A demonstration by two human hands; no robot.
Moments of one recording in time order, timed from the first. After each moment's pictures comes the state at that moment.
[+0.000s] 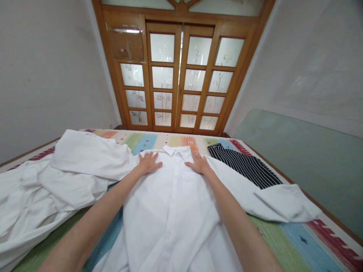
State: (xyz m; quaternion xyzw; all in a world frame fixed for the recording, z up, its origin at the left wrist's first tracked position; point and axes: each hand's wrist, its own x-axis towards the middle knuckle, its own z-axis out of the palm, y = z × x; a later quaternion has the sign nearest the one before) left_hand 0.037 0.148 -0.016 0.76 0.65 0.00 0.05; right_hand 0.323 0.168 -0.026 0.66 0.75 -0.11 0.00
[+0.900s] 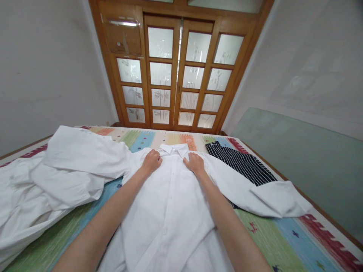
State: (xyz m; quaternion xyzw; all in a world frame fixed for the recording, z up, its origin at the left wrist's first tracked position) left_hand 0.067 0.148 -0.032 0.78 0.59 0.18 -0.09; right_hand 0.300 0.146 -0.029 0.68 0.72 0.04 -0.12
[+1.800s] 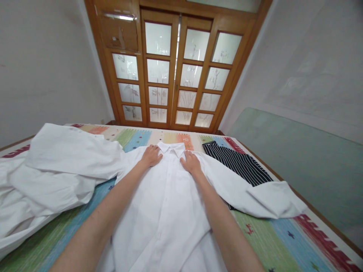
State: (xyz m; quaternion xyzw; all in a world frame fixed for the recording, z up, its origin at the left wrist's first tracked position) left_hand 0.076 0.185 -0.033 0.81 0.56 0.11 -0.12; right_hand 0.307 0.159 -0.045 0.65 0.74 0.00 -0.15
